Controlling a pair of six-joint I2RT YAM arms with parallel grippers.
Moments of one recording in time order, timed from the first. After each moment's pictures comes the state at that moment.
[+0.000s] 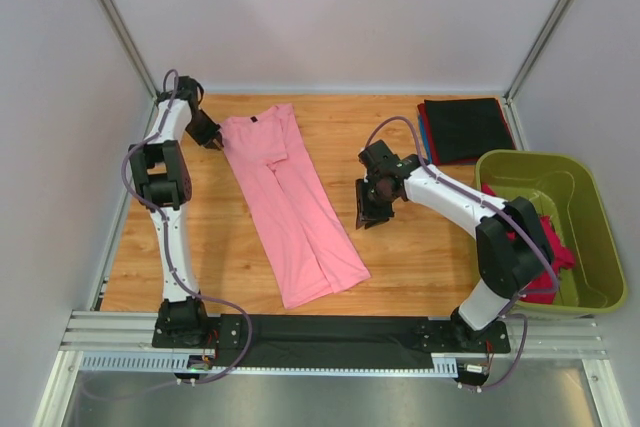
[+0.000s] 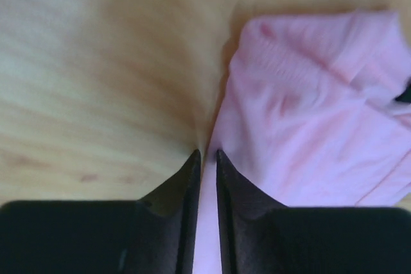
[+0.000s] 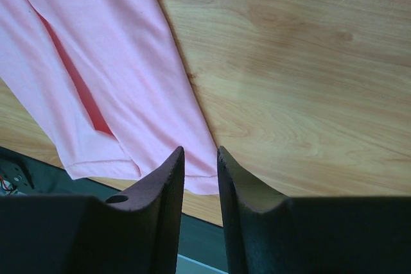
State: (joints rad) left arm 0.11 2.43 2.13 -0.92 0.09 -0.65; right arm 0.59 1.65 1.18 -0.76 -0.17 0.53
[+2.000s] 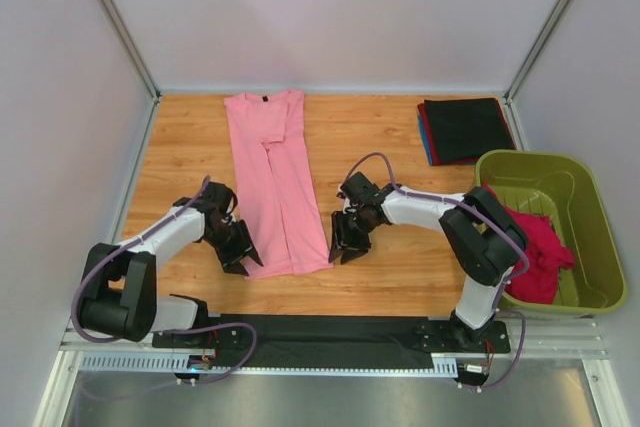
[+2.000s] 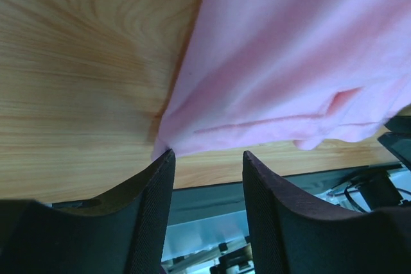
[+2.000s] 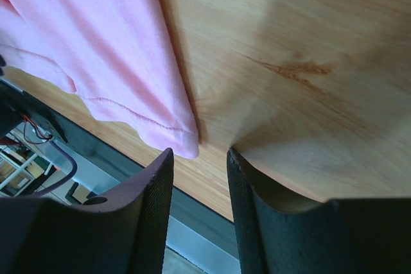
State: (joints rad) left arm -0.22 1.31 0.65 -0.79 0.33 -0.73; right arm 0.71 1.78 0.99 -0.47 -0.46 0.69
